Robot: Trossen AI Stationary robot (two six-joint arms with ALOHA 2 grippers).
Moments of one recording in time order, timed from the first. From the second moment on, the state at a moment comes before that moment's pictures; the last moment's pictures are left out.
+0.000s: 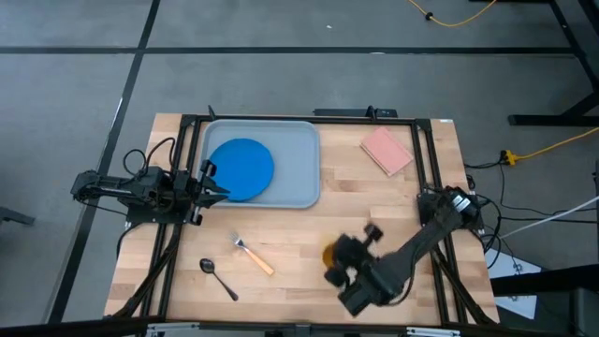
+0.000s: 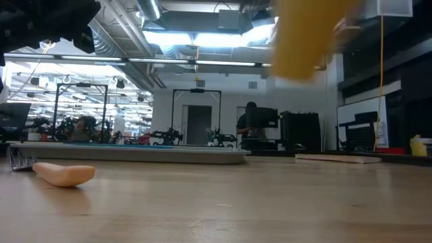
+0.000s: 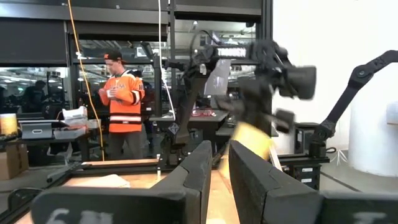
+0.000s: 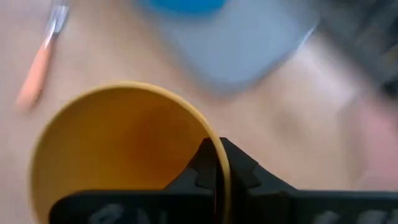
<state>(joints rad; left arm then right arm) -0.08 0.04 0.01 0.37 0.05 -0.02 0.68 2.01 1.89 -1.53 0.80 1.36</state>
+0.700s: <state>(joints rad) -0.08 0.04 0.01 0.37 0.04 -0.02 -0.40 2.01 1.77 -0.42 0.24 0.16</state>
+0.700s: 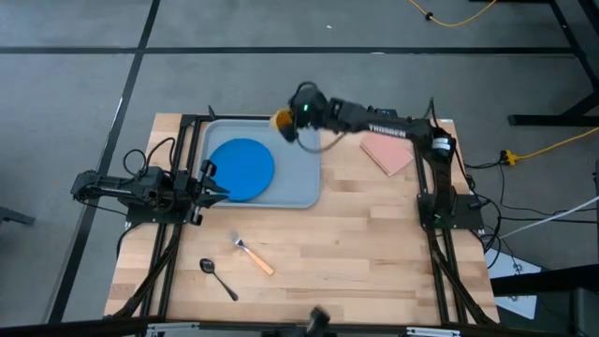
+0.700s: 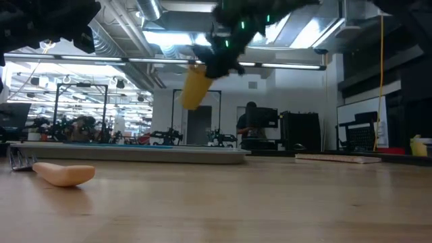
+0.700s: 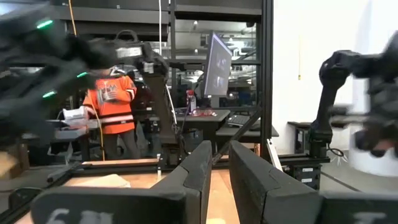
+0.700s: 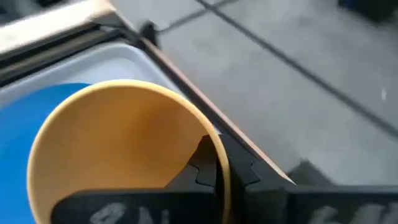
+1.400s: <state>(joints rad) -0.08 0.04 0.01 0.37 0.04 -0.02 -0.52 2.35 2.29 -0.96 0.00 0.18</state>
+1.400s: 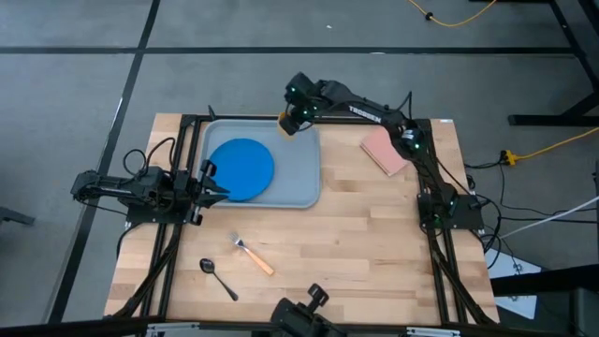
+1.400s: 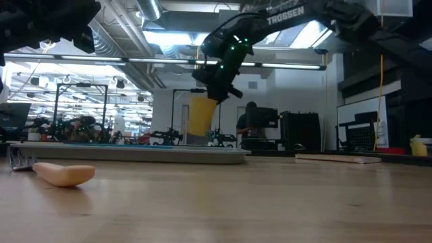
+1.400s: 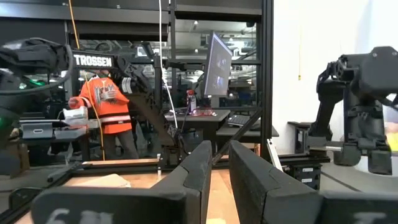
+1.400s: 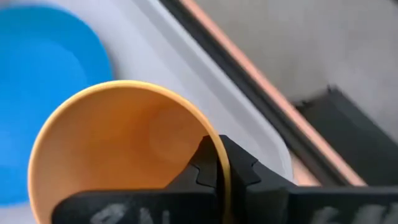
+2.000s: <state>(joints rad) -0.08 0.04 0.01 0.37 0.04 -0.02 -0.51 2.43 2.34 -1.06 0.01 0.20</state>
